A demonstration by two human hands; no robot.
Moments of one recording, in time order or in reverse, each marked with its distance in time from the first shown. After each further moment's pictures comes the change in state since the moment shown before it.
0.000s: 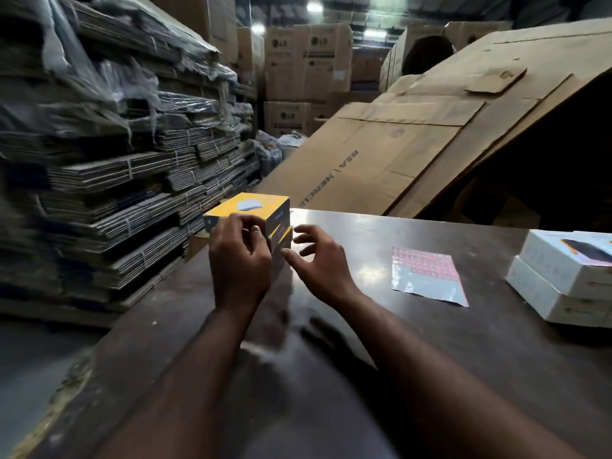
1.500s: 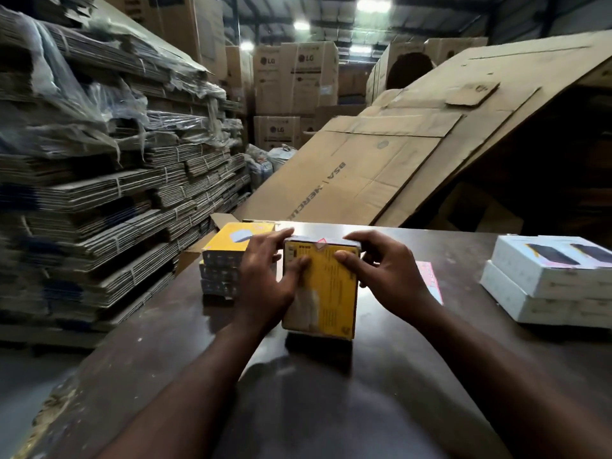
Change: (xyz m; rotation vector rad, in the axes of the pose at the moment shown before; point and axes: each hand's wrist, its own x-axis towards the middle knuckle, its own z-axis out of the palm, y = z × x) left_hand -0.023 0.027 0.019 -0.253 -0.289 0.176; right_hand -0.027 0.002 -0.127 0.102 0.028 -0.059
